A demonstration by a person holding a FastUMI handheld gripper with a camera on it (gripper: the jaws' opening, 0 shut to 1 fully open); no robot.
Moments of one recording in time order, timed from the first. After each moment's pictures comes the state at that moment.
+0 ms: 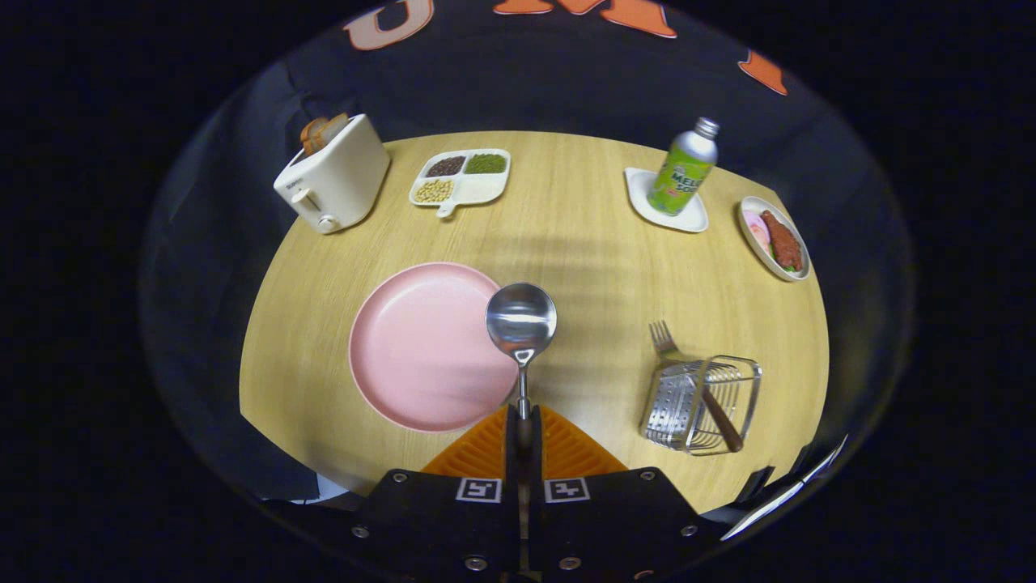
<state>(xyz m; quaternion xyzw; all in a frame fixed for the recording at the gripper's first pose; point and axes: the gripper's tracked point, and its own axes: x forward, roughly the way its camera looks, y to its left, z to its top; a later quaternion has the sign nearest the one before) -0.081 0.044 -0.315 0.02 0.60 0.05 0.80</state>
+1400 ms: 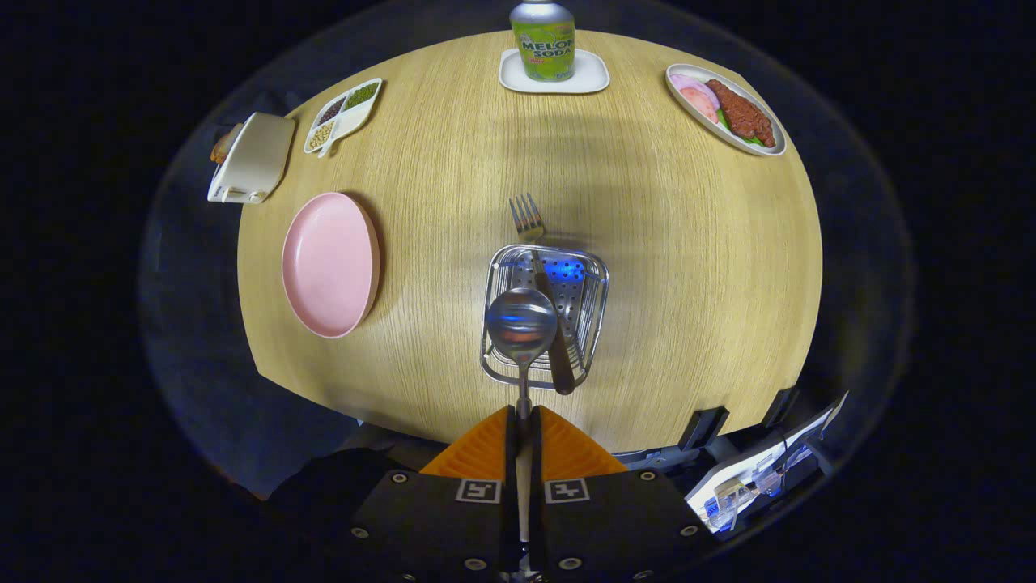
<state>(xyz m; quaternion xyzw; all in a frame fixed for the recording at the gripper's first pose) -0.140 -0.087 -0.325 0.07 0.80 0.06 0.59</state>
